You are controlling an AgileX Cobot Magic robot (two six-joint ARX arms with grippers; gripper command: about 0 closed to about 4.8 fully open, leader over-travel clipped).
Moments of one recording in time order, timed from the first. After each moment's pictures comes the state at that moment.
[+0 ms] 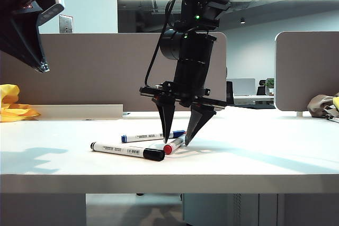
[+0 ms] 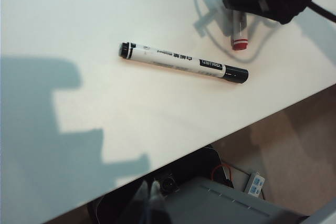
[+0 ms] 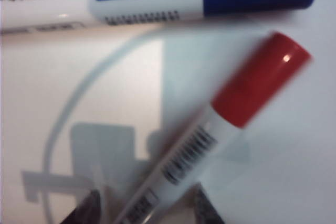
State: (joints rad) left arm -0.17 1.33 1.12 -0.88 0.42 0.03; right arm 0.57 2.32 2.03 -1.04 -0.13 0.24
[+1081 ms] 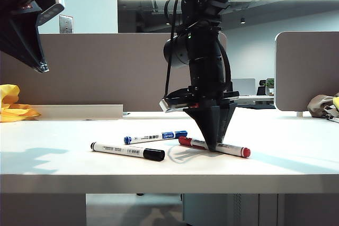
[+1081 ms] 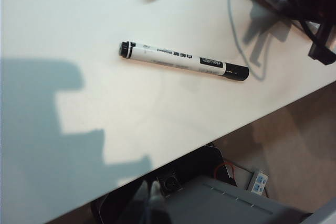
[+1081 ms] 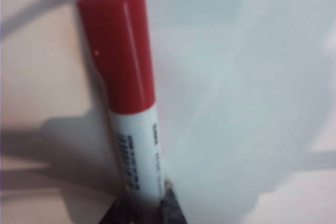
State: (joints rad) left arm -0.17 1.33 1.12 -0.88 0.42 0.05; right arm 0.57 2.32 2.04 -1.31 0.10 -0.18
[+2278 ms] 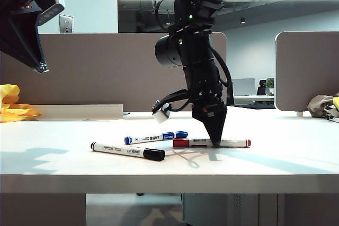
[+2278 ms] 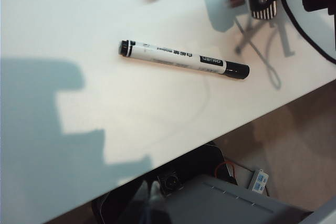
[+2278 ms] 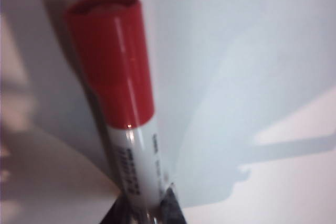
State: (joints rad) left arm -0.17 1.33 1.12 -0.89 0.42 0.05; right arm 0.60 2.33 2.04 -1.21 0.29 -0.89
